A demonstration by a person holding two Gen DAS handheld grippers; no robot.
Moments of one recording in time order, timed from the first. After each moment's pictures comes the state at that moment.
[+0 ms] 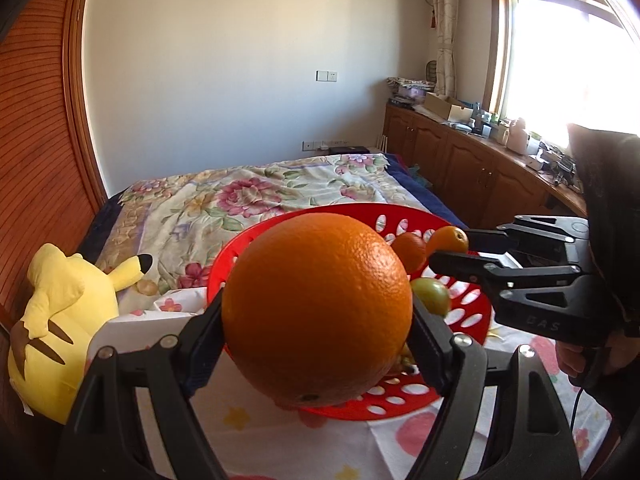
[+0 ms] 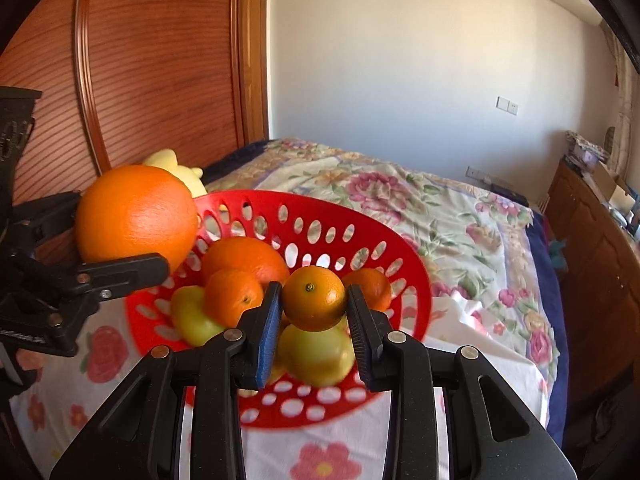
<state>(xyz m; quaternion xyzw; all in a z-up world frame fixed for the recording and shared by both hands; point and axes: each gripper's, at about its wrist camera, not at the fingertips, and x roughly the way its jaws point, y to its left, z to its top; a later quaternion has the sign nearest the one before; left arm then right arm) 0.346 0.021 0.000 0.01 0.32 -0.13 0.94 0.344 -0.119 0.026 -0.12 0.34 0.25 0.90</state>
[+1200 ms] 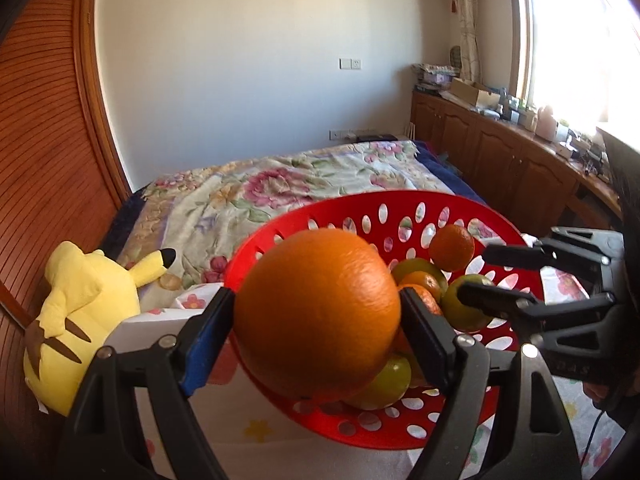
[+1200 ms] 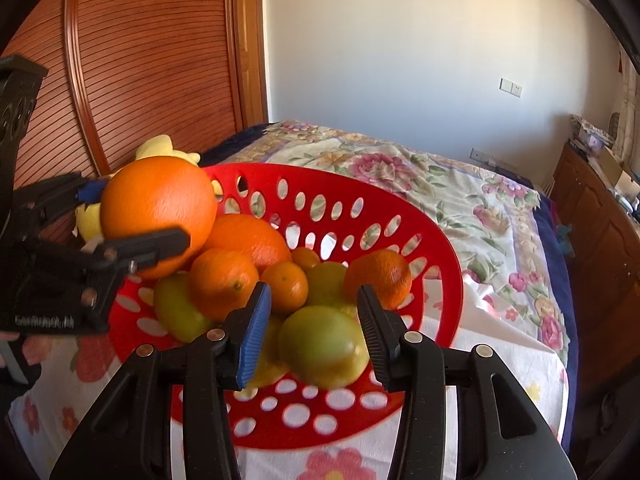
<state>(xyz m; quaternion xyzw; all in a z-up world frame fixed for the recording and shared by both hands) 0.367 0.018 -0.020 0.03 0.33 -0.08 0.94 0.350 -0.114 0.002 -0.11 0.36 0.25 0.89</state>
